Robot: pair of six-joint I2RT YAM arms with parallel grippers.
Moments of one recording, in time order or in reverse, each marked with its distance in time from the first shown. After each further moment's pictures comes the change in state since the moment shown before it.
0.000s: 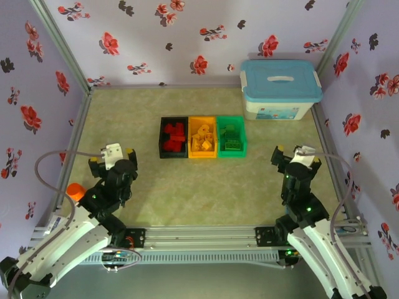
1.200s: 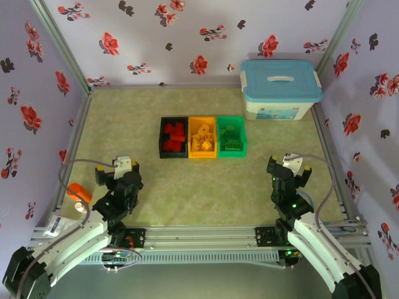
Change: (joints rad) left arm 0.004 0.034 -0.309 0.349 -0.068 0.189; right arm 0.016 0.150 -0.247 0.254 0.097 -0.004
